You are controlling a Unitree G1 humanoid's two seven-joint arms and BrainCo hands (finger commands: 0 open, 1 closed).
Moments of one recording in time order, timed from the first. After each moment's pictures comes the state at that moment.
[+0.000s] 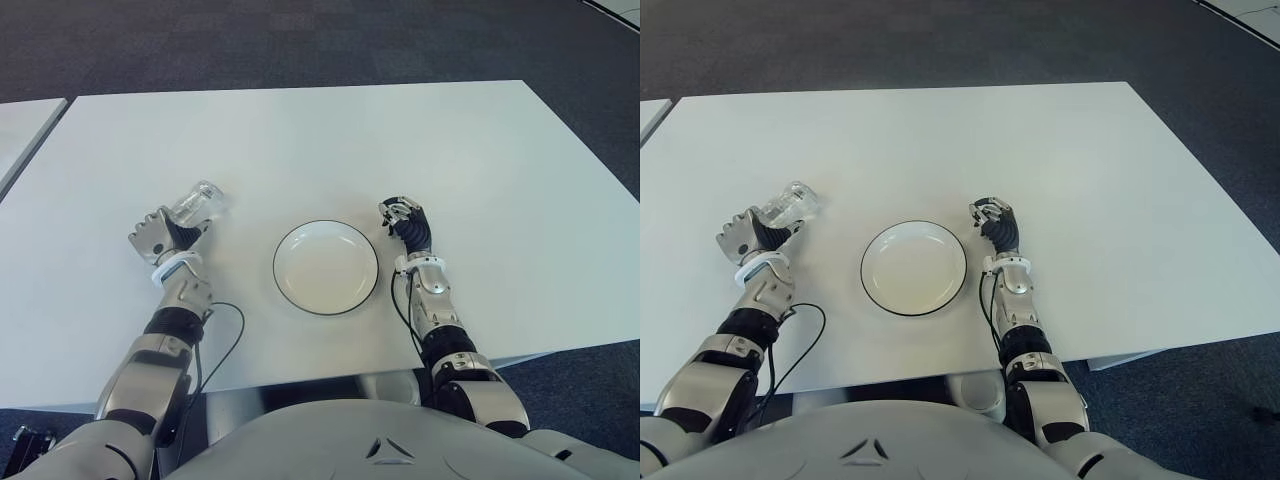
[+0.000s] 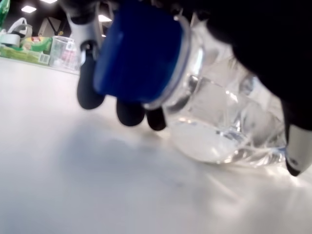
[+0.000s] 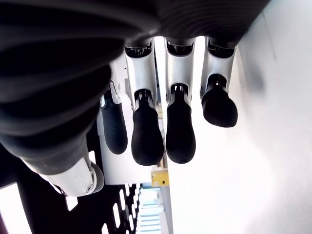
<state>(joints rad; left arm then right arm) -0.28 0.28 -0.11 0.78 0.59 0.42 0.68 -0.27 0.01 -0.08 0.76 0.04 -0.38 0.00</state>
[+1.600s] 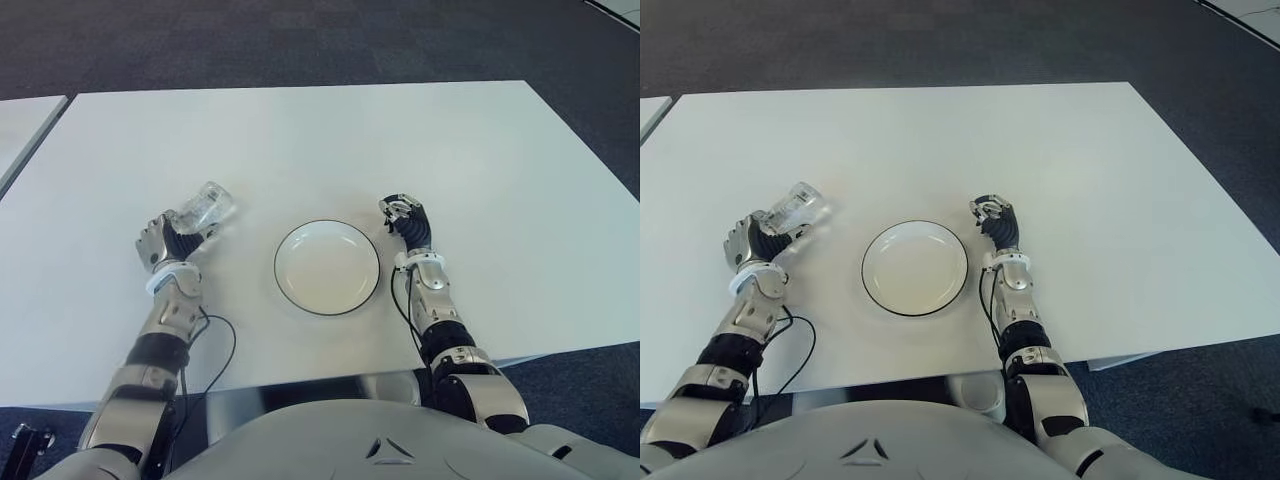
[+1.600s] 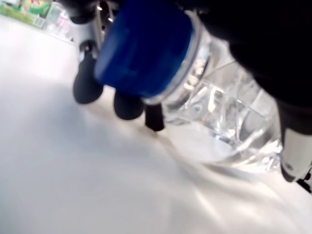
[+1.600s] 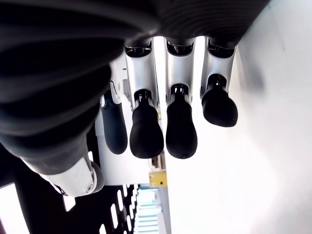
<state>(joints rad) -0.11 0.32 -0.05 0.54 0.45 0.15 0.55 -0.30 0.00 -0.10 0.80 0.04 -0.38 -0.01</state>
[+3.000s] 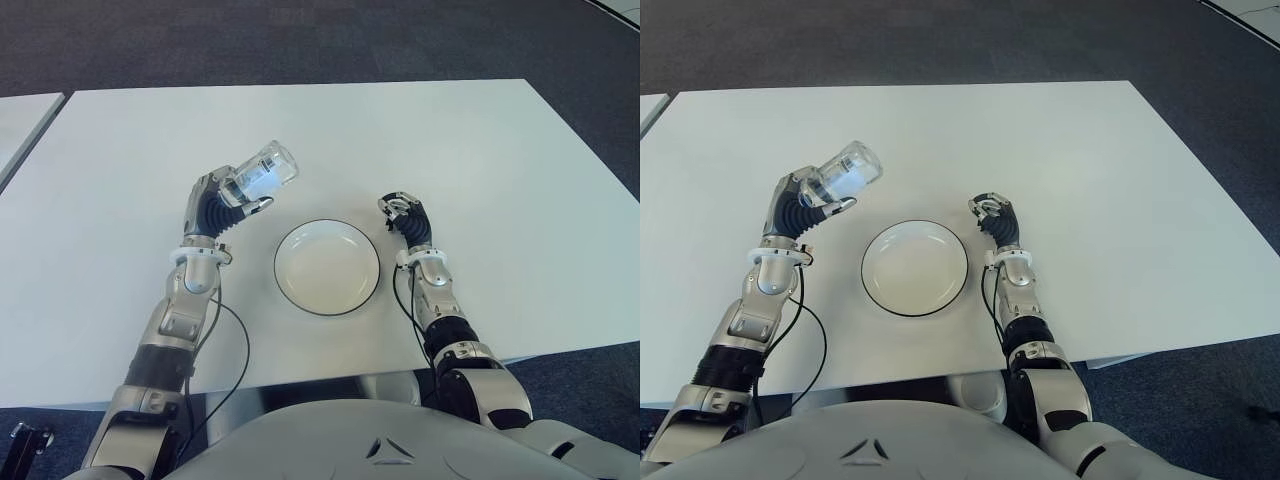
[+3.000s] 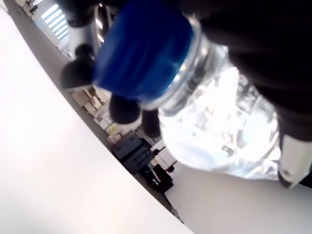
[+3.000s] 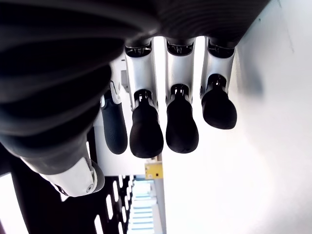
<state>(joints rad) -0.02 0.28 -0.08 0.08 0.40 -0.17 0.27 -0.33 -0.03 -0.09 0.83 0.04 -0.39 0.03</state>
